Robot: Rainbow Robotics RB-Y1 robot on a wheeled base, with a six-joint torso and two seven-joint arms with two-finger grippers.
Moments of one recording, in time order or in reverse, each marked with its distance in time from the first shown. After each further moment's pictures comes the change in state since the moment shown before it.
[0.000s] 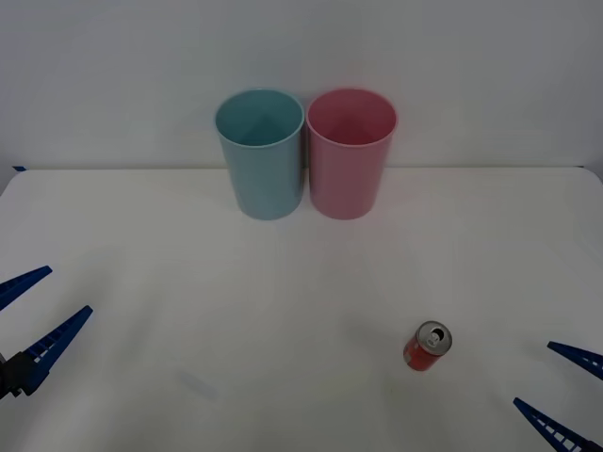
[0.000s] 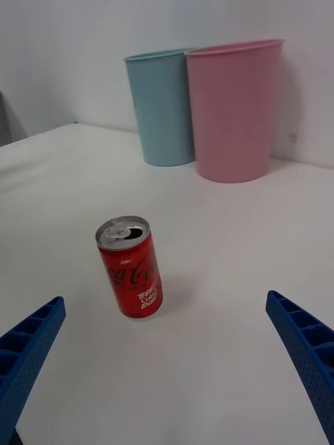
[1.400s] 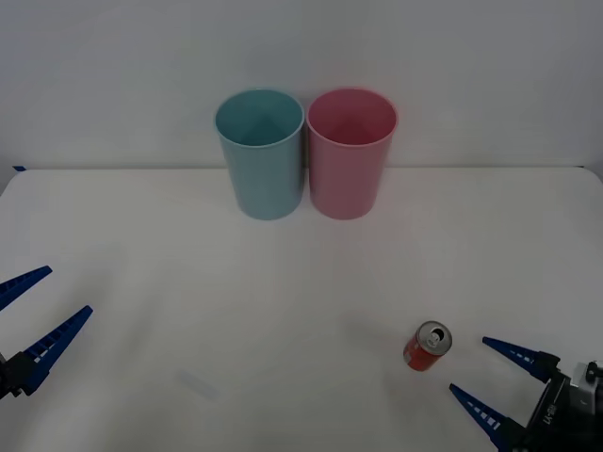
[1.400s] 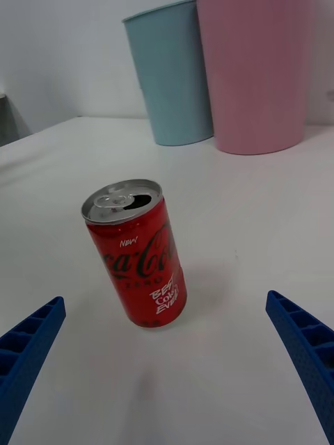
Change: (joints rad) right arm -0.185 0.073 0.177 0.220 0.031 0.074 0.091; left arm 0.000 0.000 0.000 0.000 0.000 0.000 0.000
